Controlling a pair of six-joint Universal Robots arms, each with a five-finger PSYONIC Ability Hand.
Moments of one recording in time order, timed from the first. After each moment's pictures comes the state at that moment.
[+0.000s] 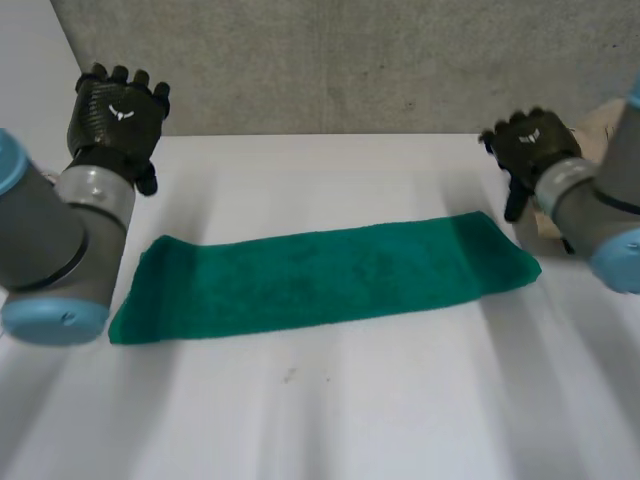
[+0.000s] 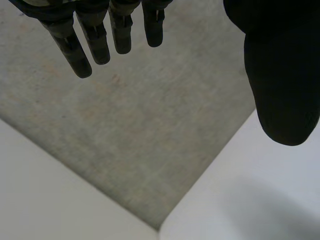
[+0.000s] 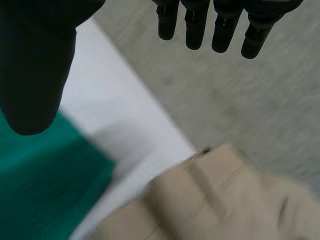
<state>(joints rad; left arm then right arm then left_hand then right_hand) 4.35 -1.83 -1.53 3.51 -1.68 3.74 1.82 -1.01 1.10 0.12 1.49 2.54 0.19 0.21 0.21 0.20 0.05 0.22 0.21 0.21 0.21 0.04</state>
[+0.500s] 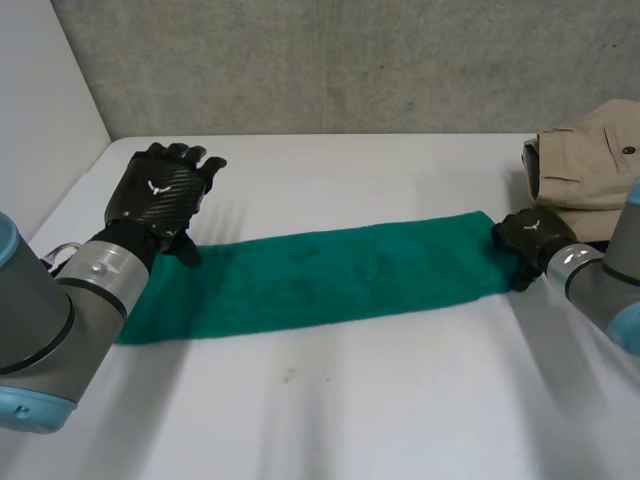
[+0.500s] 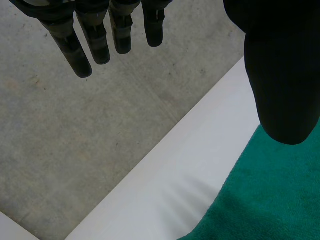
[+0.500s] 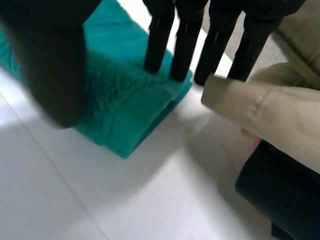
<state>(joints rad) 4.37 -1.74 -1.79 3.52 -1.44 3.57 1.67 -0.83 1.31 -0.09 1.31 2.50 0.19 0.21 0.21 0.20 0.05 0.67 0.67 0.67 0.67 0.50</state>
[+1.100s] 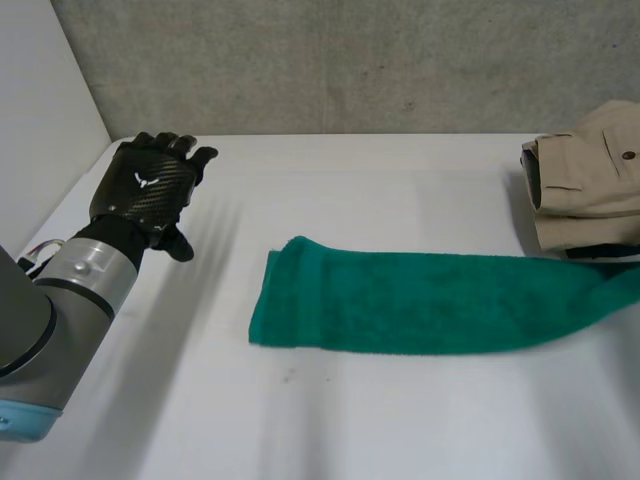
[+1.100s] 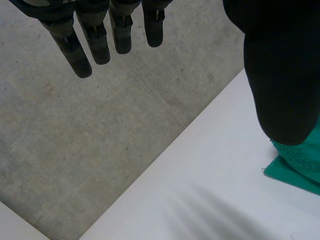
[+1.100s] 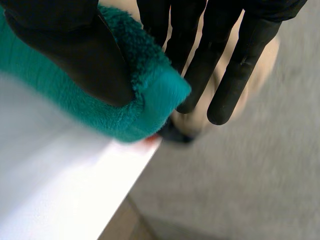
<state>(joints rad) 4.38 -1.67 -1.82 3.51 -1.45 3.57 1.40 -1.23 1.60 -0.11 1.36 2.05 0.19 0.21 0.21 0.20 0.05 1.12 1.18 1.19 1.20 1.00</state>
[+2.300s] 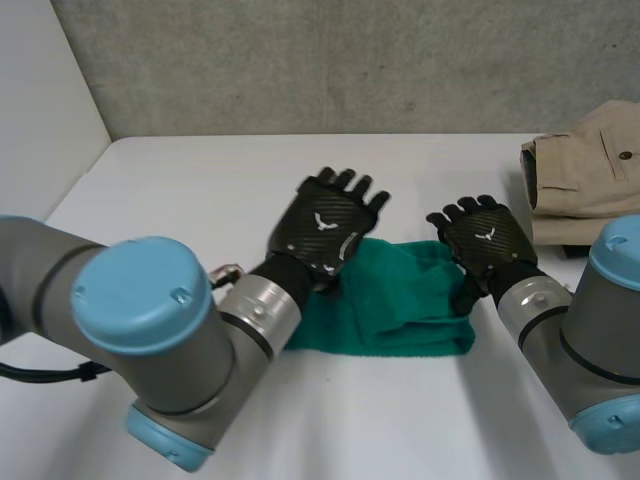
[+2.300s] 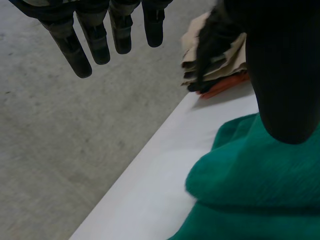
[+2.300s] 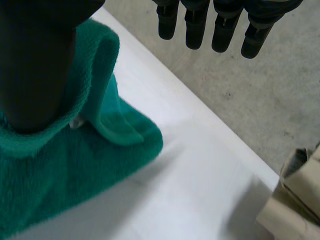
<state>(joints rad) 3.95 -2.01 -1.53 3.55 -1.50 3.57 1.95 -1.24 1.75 -0.32 1.47 2.70 0.19 0.21 0.21 0.20 0.05 0.22 0.21 0.21 0.21 0.04</state>
